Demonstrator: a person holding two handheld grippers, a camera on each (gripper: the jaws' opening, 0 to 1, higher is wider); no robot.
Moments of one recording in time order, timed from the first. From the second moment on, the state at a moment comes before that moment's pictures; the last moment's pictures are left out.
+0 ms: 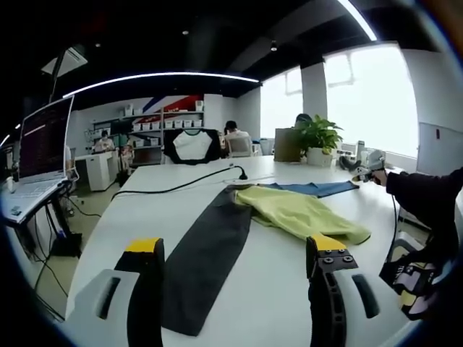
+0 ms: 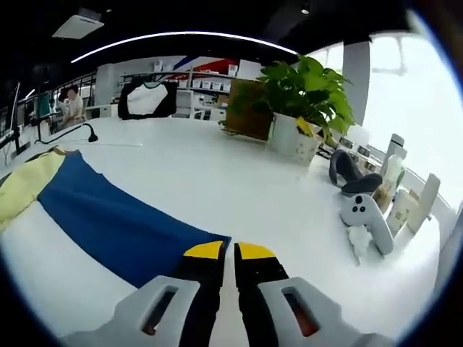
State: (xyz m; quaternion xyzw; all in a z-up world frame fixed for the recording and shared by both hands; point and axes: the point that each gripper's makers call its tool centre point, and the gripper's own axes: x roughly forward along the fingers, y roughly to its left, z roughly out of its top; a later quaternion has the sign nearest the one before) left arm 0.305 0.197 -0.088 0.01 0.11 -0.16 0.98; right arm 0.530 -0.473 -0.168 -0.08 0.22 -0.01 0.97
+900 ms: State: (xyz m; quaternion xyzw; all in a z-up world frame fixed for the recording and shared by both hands) left arm 0.311 0.197 -0.104 0.00 0.14 -0.16 0.98; right arm 0.455 -0.393 -0.086 -0.07 0.10 0.10 0.99
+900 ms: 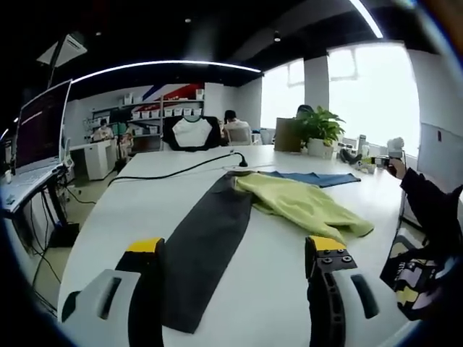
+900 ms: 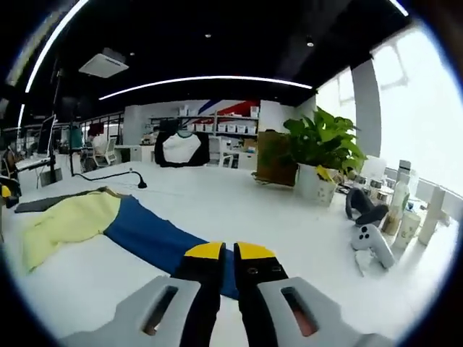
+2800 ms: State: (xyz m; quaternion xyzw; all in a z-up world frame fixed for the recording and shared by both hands) left arm 0.296 0.032 -0.155 0.07 0.15 -0.37 0.91; right arm 0.298 -0.132 -0.142 -0.12 0.13 0.43 0.89
